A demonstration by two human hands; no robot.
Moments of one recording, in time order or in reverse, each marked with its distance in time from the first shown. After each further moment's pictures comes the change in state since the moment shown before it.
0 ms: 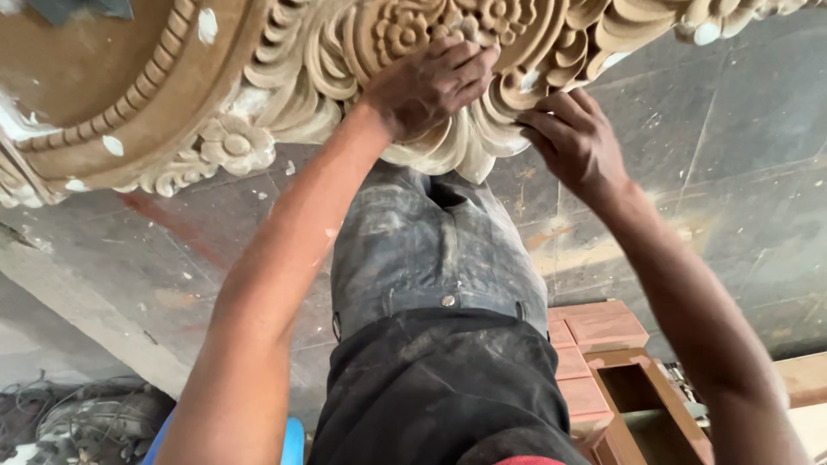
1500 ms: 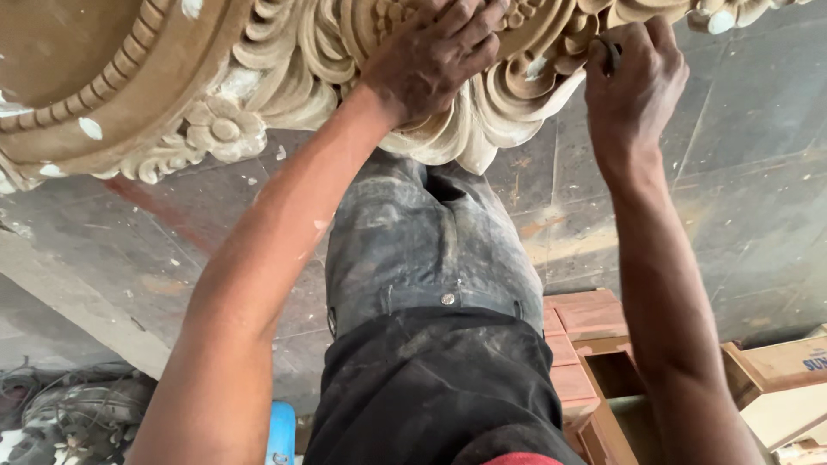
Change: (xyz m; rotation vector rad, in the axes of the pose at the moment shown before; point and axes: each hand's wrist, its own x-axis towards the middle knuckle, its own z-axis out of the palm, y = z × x) left_hand -0.005 -0.002 -0.005 -0.112 0.127 -0.157; right_hand 0.012 0.031 -0.002 -0.279 0.188 0.345
